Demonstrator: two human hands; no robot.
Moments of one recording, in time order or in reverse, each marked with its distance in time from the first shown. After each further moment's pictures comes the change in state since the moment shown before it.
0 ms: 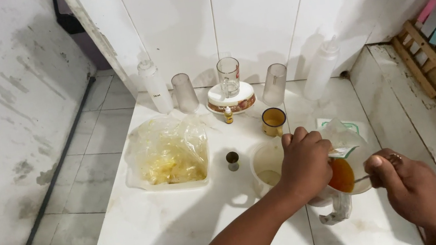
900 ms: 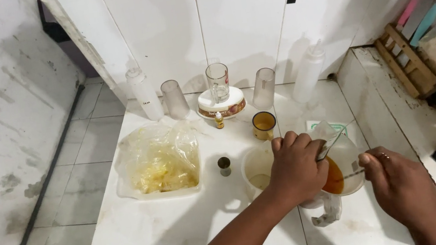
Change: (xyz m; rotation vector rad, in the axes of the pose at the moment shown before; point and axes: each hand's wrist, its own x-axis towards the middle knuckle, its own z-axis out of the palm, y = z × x) left_hand 0.000 0.012 -0.025 -0.035 0.003 0.016; right_hand 0.002 0.000 0.004 -0.183 0.124 -0.027
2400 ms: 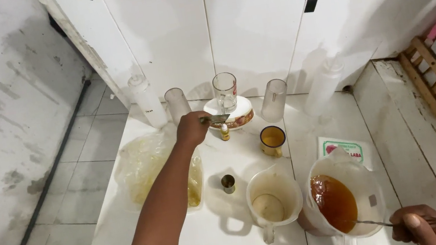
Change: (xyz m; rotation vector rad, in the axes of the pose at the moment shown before) left_hand 0.058 -0.337 -0.045 -0.038 -0.156 -0.754; right_hand -0.005 0.037 0.013 0.563 -0.052 0.448
